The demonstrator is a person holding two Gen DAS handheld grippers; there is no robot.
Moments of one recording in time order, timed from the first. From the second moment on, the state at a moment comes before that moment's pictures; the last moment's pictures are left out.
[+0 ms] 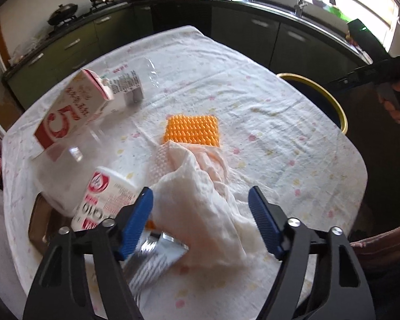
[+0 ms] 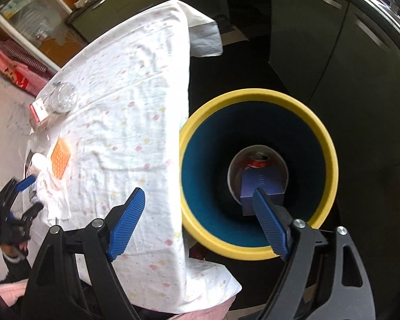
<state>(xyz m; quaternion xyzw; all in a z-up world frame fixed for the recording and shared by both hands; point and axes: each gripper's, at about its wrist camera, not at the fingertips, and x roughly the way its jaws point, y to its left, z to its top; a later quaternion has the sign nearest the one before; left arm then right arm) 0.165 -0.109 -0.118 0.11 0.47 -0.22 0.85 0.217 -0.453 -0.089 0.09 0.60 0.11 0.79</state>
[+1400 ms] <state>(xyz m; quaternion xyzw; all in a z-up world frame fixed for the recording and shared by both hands) 0.160 -0.114 0.027 0.10 0.36 -0.24 0.90 0.189 -0.437 -0.081 0.08 0.58 0.17 0.79</state>
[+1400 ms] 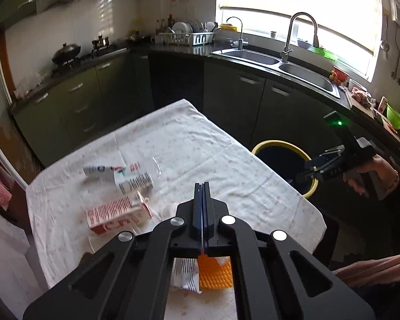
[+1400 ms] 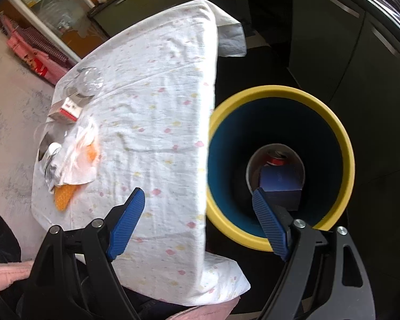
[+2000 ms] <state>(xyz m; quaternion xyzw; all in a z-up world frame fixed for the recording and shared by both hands) 0.213 -0.175 -0.109 0.20 0.54 -0.25 0.78 0.183 -0.423 -0.084 0.06 0.59 0.18 0.79</state>
